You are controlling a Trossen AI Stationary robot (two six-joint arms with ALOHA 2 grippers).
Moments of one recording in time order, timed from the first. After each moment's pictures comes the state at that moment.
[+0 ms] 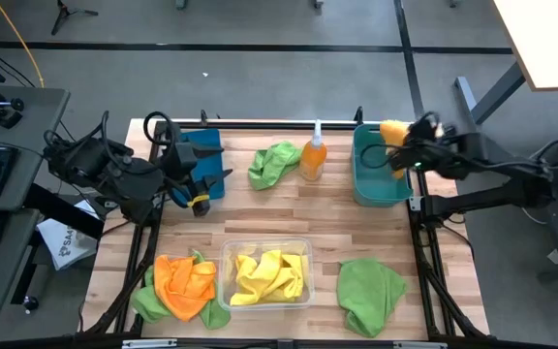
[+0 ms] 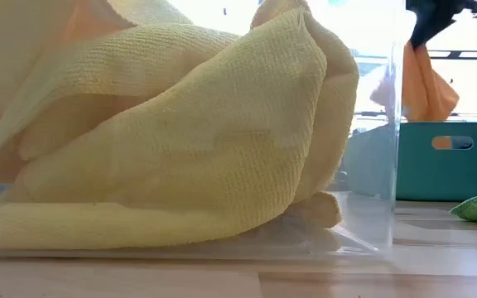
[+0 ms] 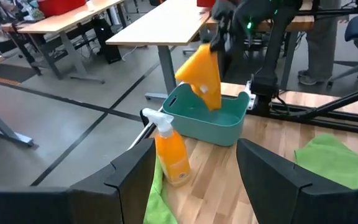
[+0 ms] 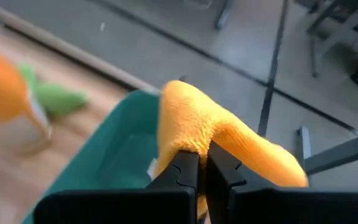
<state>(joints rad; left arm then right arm) -0.44 1.39 1.95 -1.10 -0.89 -0.28 -0.12 0.92 1.22 -1.45 0.84 0.72</state>
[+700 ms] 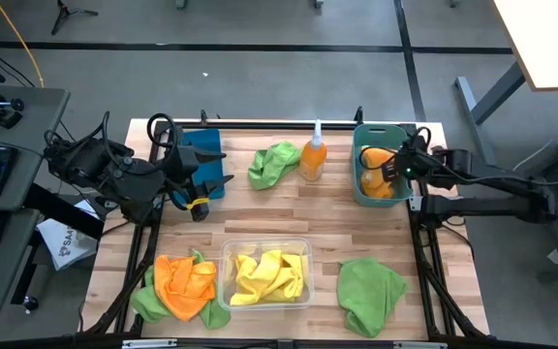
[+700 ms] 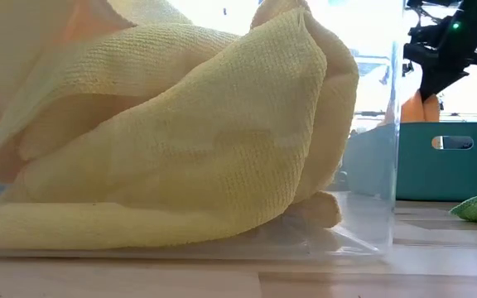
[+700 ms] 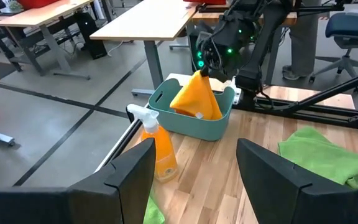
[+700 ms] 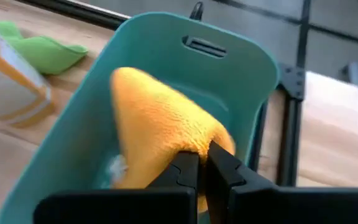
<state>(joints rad) -0.44 1.39 1.95 -1.10 -0.83 -0.29 -0.28 0.74 0.83 -1.20 0.62 0.80</state>
